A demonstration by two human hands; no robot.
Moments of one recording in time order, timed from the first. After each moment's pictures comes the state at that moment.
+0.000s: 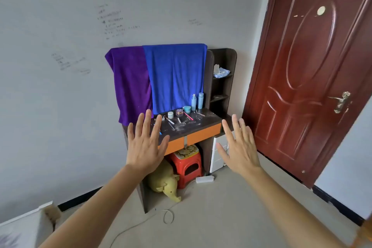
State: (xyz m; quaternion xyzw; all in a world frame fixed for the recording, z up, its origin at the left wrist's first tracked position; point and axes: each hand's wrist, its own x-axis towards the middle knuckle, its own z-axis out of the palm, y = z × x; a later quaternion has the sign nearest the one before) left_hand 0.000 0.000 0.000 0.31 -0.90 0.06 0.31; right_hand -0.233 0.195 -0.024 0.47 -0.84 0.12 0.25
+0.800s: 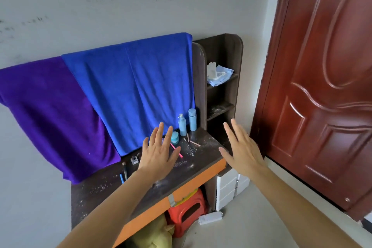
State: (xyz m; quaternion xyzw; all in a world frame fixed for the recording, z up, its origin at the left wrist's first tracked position) left_hand -0.475 -0.304 -0.057 0.29 -0.95 -0.01 0.13; right_hand -0.689 -0.107 -0.083 0.47 -0.86 0.16 0.08
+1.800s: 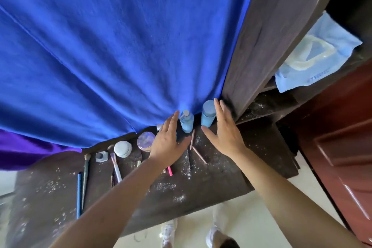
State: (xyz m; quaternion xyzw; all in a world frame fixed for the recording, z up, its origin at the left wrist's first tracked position) left_hand -0.744 -0.533 -0.248 0.46 -0.83 -0.28 0.14; right_hand -0.940 -0.454 -0.251 0.53 -0.78 0.28 -0.19
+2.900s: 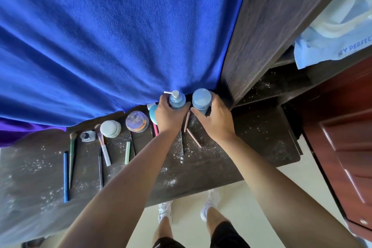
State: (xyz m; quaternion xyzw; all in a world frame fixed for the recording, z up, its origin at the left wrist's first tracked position) left_hand -0.805 -0.545 -0.298 0.64 -0.61 -0.39 0.26; right_hand -0.933 -0.465 -0.298 0.47 -0.78 0.37 -0.19
